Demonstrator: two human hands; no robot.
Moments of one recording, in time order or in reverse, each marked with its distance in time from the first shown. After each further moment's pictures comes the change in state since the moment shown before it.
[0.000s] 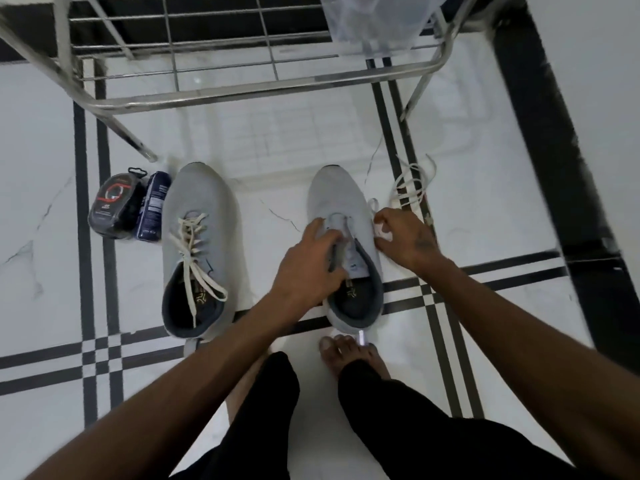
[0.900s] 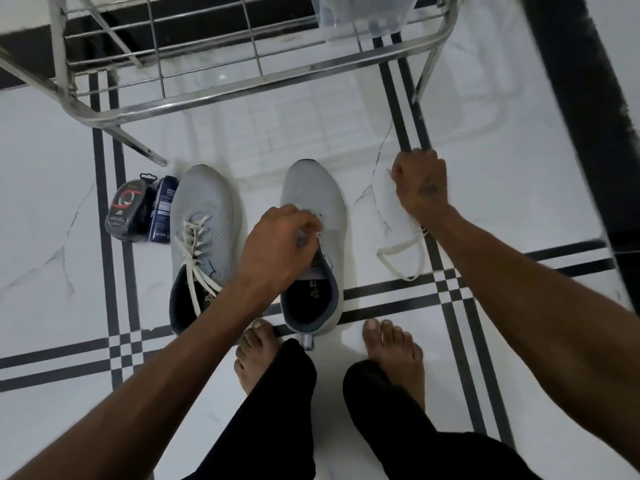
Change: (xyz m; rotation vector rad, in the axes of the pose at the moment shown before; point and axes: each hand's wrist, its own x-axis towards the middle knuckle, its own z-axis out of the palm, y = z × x) left_hand 0.004 0.002 -0.049 0.195 0.197 0.019; right_hand 0.089 0.016 -0.012 -0.222 0.322 0.057
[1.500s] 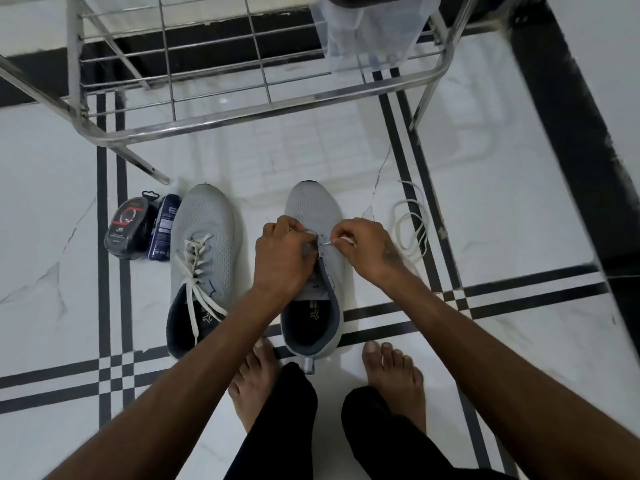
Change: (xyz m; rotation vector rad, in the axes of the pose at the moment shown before) left_hand 0.023 -0.017 0.028 0.145 -0.046 -0.130; right_hand -0.076 -0.083 -0.020 0.583 -0.278 -0.120
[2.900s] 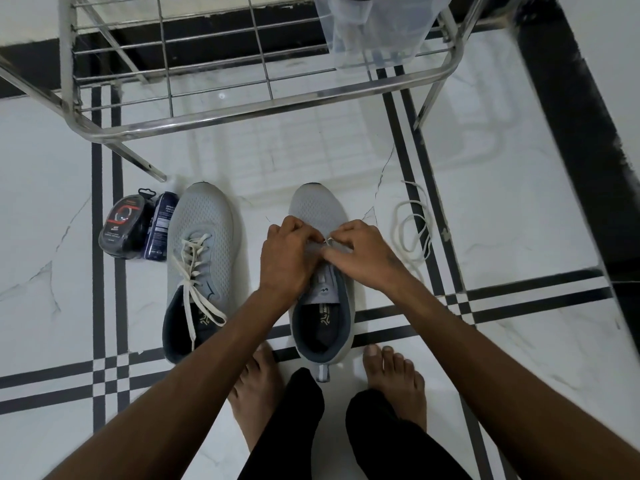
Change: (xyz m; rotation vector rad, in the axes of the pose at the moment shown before) left_hand 0.010 -0.004 0.021 -0.176 0.045 -0.042; right_hand -0.002 -0.013 0.006 0.090 -0.087 0.159
